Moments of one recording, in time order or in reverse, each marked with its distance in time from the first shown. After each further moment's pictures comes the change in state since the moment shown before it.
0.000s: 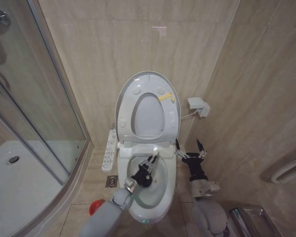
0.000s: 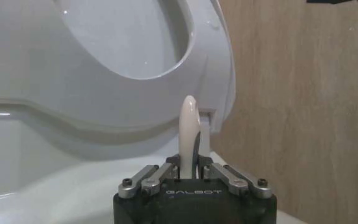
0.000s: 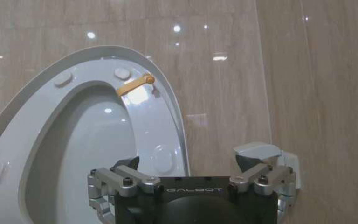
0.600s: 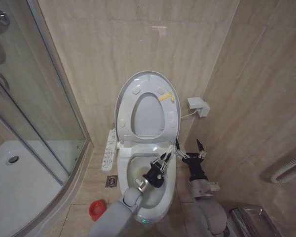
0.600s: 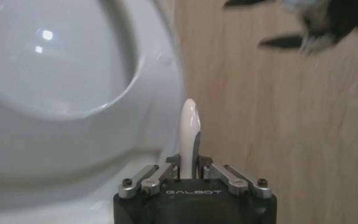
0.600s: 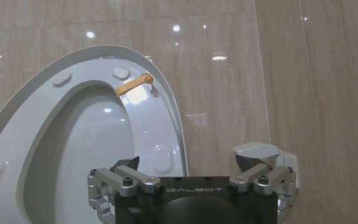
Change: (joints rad) left arm 0.022 -0.044 0.049 -0.106 0.000 0.016 -0.002; right arm 0.000 0.000 0.000 0.000 0.000 0.000 0.000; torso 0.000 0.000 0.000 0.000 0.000
